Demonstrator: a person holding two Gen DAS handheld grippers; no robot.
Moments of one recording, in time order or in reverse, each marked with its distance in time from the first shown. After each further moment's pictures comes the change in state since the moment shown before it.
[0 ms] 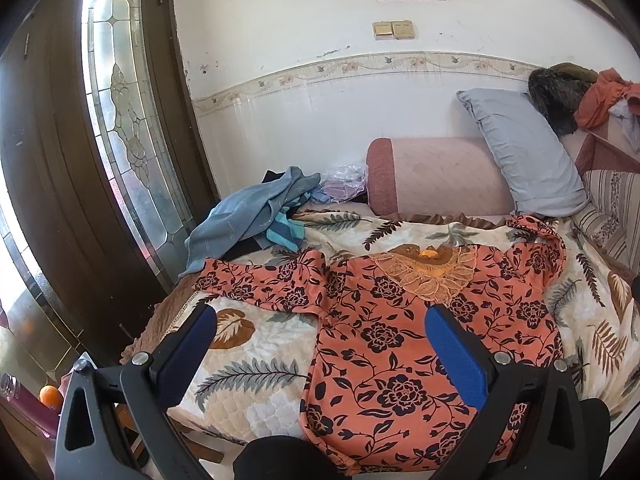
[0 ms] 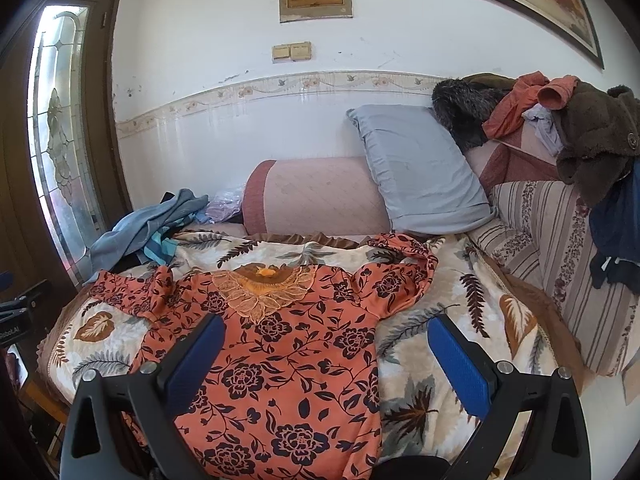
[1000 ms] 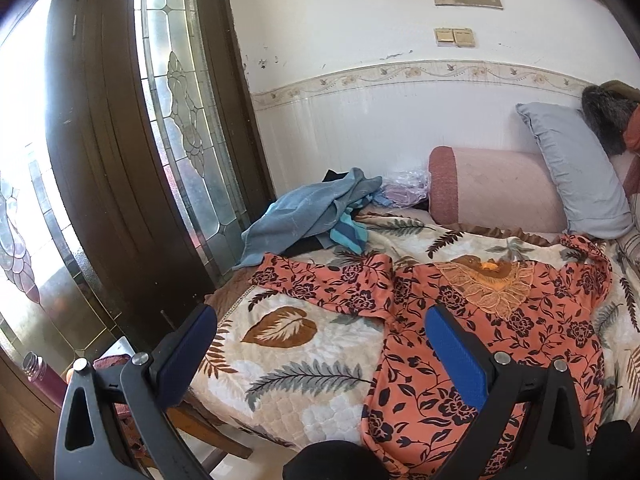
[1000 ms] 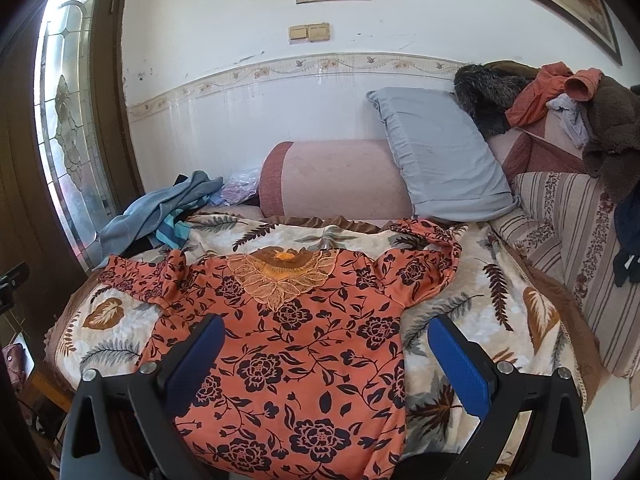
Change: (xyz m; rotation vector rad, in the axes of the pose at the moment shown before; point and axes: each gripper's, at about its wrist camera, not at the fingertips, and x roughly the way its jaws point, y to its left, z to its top) left arm 0.004 0.067 -0.002 -0.085 -0.011 0.179; right arm 0.026 0.029 -0.003 -0.029 0.057 0.054
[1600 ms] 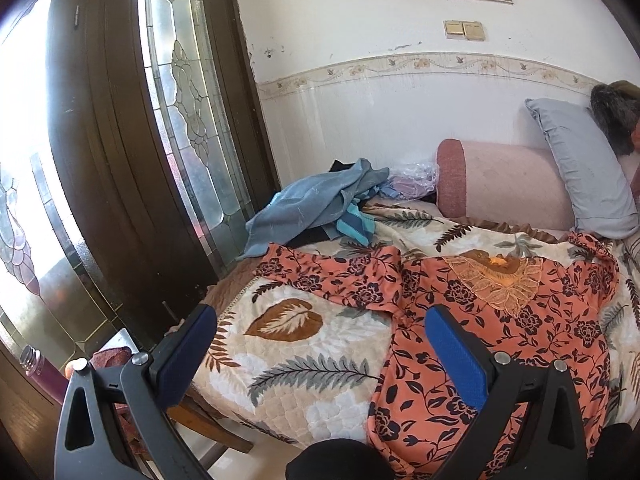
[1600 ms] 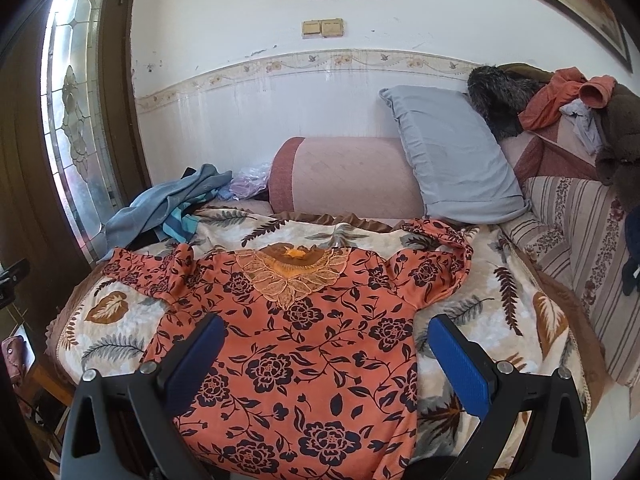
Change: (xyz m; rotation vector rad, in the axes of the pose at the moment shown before) left arm 0.020 0.002 -0.006 -0.007 0.052 -0.015; right arm 0.011 0.008 0.002 -0.019 0.020 0.015
